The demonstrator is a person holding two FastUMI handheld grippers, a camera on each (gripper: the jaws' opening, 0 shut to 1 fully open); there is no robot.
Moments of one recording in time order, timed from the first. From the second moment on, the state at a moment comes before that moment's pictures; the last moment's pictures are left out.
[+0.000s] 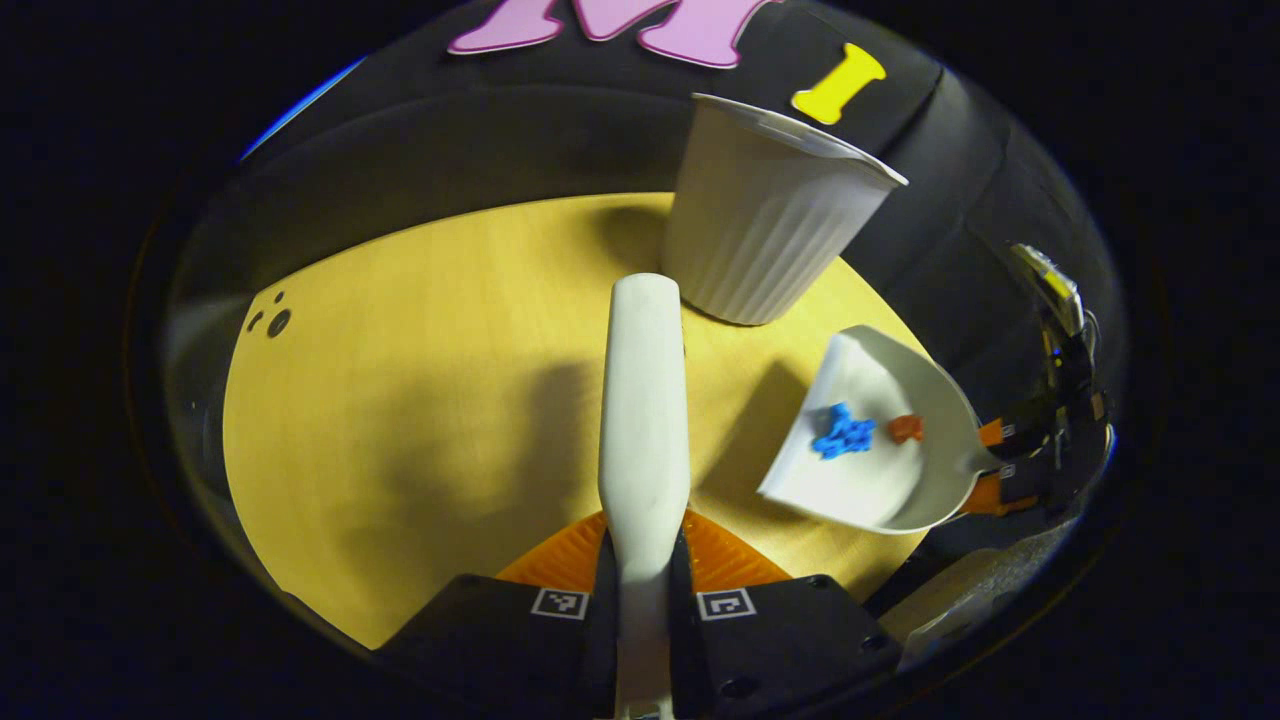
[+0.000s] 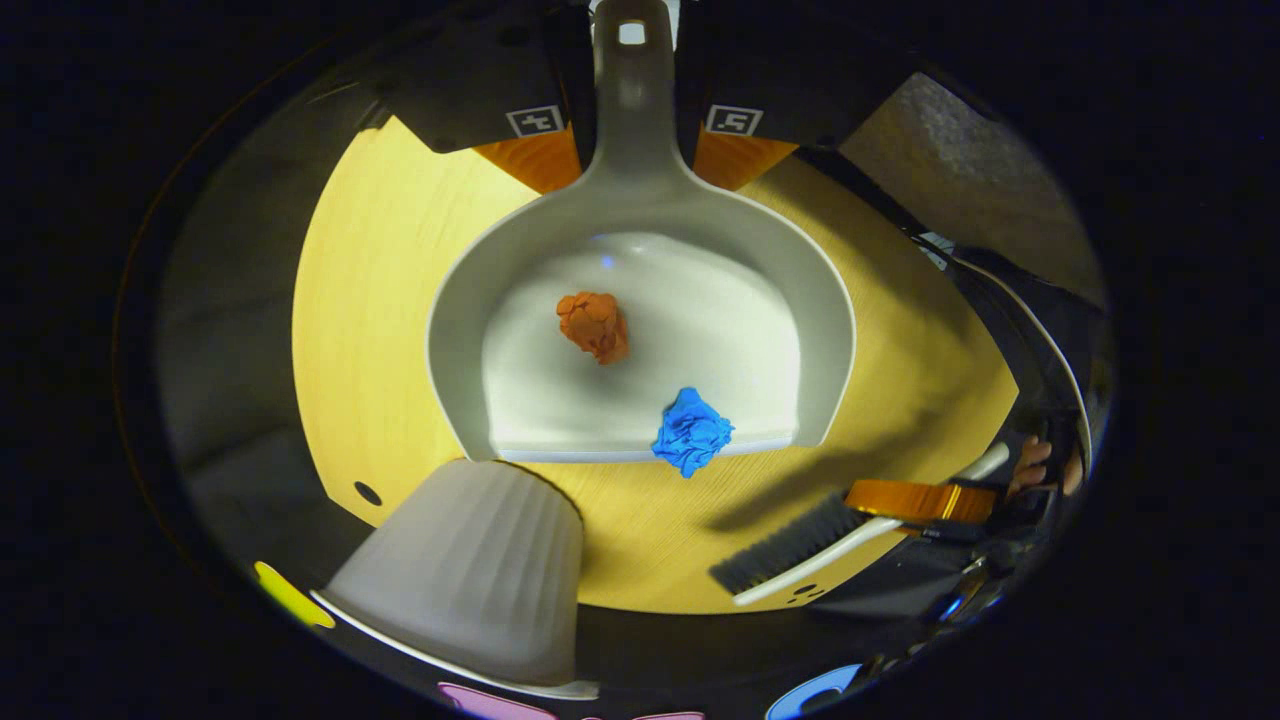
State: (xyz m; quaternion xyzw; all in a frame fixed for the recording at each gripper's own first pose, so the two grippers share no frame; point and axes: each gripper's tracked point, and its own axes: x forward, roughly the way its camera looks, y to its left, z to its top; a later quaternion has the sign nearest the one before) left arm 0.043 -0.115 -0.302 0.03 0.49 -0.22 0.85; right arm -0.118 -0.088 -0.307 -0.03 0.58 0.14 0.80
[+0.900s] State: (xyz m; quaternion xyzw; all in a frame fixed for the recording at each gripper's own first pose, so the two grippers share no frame) left arm 0.005 -0.048 -0.328 0.01 0.50 -0.19 0.85; right arm 0.004 -0.223 -0.116 -0.04 0.52 0.02 0.85
